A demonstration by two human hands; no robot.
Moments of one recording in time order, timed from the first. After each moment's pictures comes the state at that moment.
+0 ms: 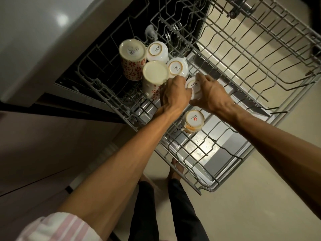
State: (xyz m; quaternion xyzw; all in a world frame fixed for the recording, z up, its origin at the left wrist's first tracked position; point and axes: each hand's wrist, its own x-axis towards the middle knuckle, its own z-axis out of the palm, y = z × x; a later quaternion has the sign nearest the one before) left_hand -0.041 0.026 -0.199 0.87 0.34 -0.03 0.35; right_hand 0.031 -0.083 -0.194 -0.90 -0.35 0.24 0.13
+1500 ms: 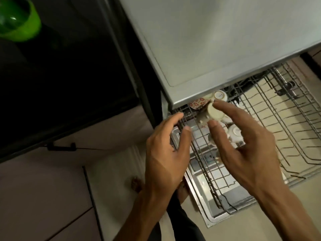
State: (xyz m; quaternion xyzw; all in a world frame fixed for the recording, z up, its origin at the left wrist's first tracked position) left_hand -0.269 0.044 0.030 0.67 0.48 0.27 0.50; right_hand -0.134 -0.028 0.057 -0.77 -0.47 0.15 0.39
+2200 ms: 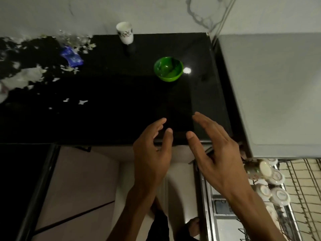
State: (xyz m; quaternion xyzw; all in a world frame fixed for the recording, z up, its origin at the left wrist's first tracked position) left_hand -0.476 0.135 0.149 0.54 0.61 0.42 0.39; right_hand -0.328 0.106 0.174 -0.63 -0.64 0.21 0.38
